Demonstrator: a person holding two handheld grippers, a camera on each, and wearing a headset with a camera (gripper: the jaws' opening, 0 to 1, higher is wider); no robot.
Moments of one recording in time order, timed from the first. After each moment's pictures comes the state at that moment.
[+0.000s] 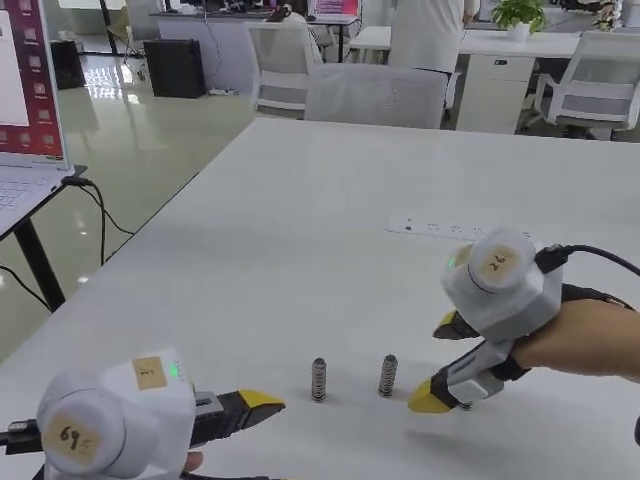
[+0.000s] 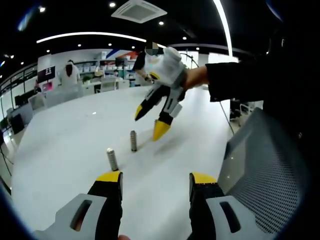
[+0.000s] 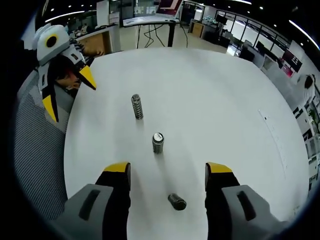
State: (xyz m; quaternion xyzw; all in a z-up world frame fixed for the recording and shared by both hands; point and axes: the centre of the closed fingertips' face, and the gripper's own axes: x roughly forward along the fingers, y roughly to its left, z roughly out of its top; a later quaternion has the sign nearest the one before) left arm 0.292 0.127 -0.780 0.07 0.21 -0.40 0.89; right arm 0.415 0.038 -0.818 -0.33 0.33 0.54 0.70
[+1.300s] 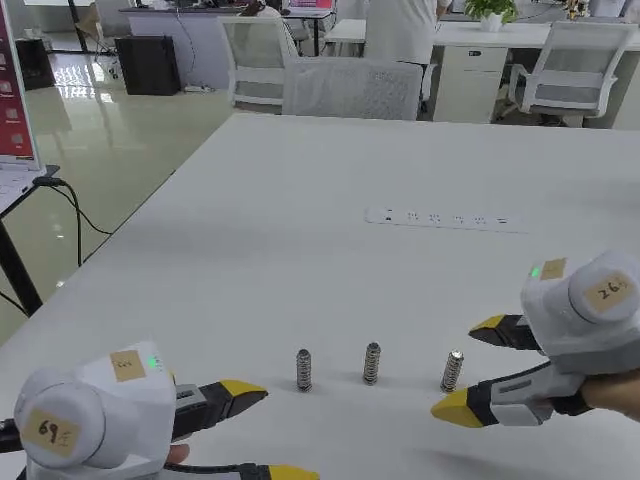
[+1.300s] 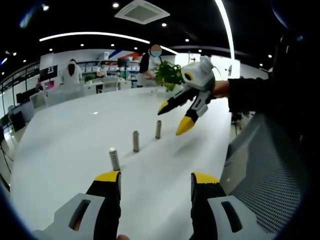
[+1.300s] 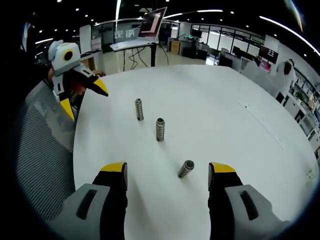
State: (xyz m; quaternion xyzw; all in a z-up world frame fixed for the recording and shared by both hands) left arm 0.296 0.131 -0.782 0.06 0.21 -0.39 0.89; right arm 0.385 -0.006 -0.800 -0.23 0.29 0.50 0.78
